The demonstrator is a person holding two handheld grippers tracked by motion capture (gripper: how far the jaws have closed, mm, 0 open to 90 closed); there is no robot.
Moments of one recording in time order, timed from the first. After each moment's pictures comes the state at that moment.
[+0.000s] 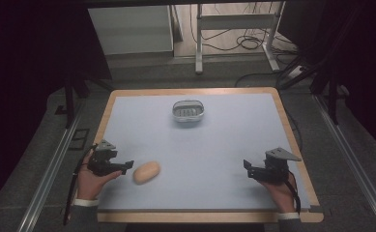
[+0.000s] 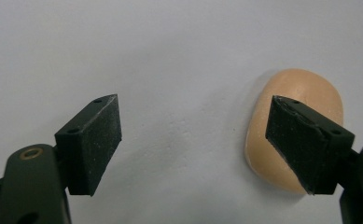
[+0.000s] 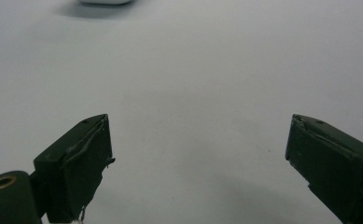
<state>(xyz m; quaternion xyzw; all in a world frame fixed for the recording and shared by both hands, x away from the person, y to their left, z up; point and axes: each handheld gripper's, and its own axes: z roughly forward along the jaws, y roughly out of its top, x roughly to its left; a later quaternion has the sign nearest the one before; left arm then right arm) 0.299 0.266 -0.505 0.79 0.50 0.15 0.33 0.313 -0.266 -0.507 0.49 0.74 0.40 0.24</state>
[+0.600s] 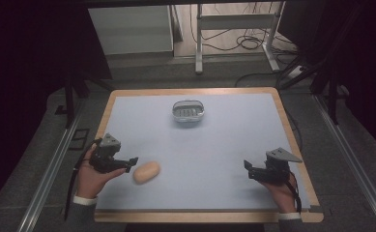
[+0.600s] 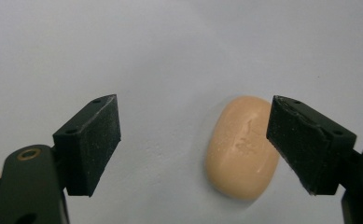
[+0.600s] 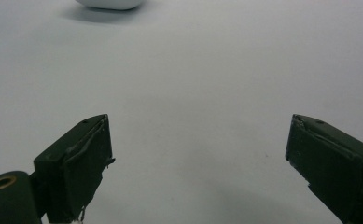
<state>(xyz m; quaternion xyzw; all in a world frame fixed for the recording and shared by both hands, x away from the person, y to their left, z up) 0.291 0.239 -0.459 0.81 0.46 0.17 0.33 0.309 -0.267 -0.504 0.47 0.74 0.41 0.25</state>
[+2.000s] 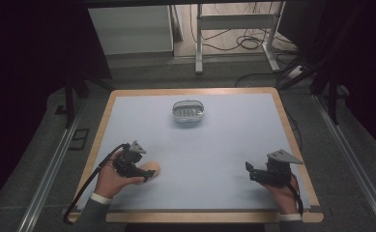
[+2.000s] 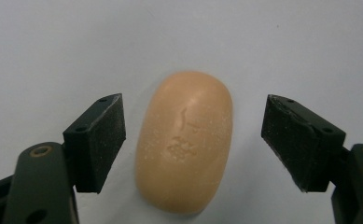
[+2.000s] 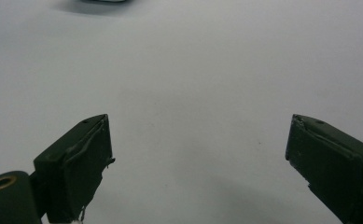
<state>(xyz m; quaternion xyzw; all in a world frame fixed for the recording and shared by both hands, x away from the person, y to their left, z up) 0.303 0.189 -0.490 0.87 0.40 0.09 0.26 0.305 -0.271 -0.506 0.48 0.74 0.40 0.25</state>
